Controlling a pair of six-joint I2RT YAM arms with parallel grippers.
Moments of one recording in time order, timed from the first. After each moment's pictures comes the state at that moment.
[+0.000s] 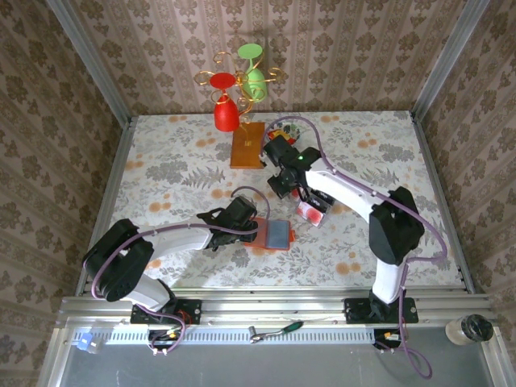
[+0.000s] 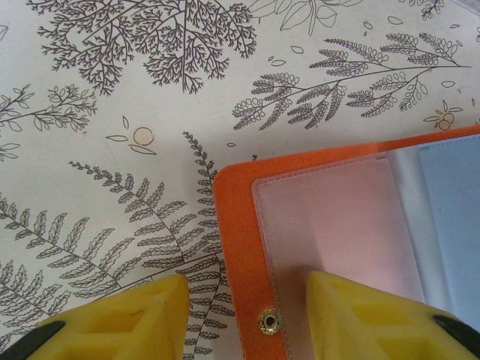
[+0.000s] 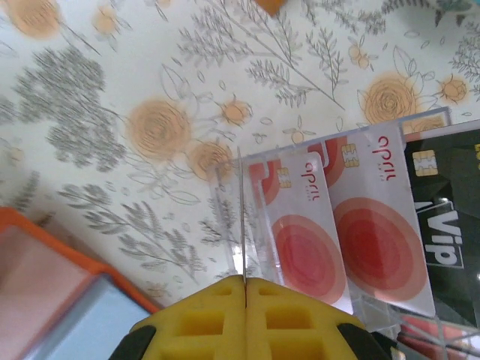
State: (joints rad) left arm -0.88 1.49 0.71 -0.23 -0.15 -0.56; right arm 0.65 1.82 1.55 -0.83 0.16 -0.01
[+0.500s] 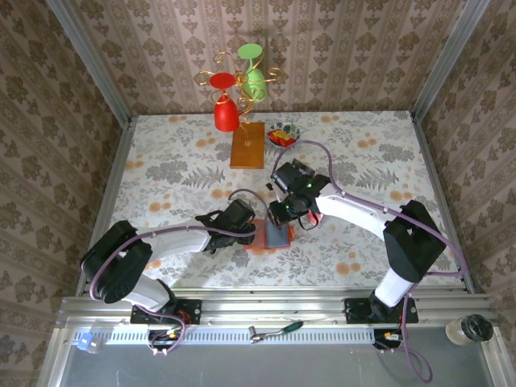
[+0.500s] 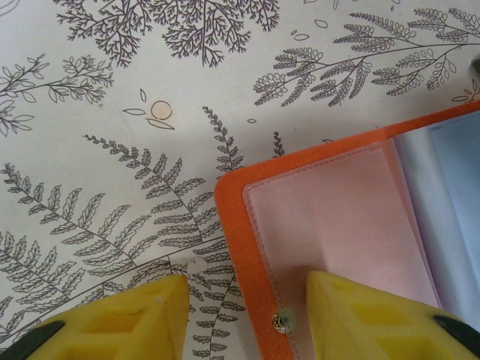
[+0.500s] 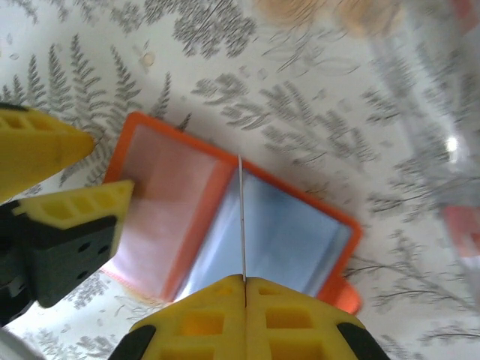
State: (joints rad) left arm -0.88 1.47 0.67 -0.23 -0.15 -0.57; right arm 0.72 1.66 1.18 -0.65 -0.12 0.34
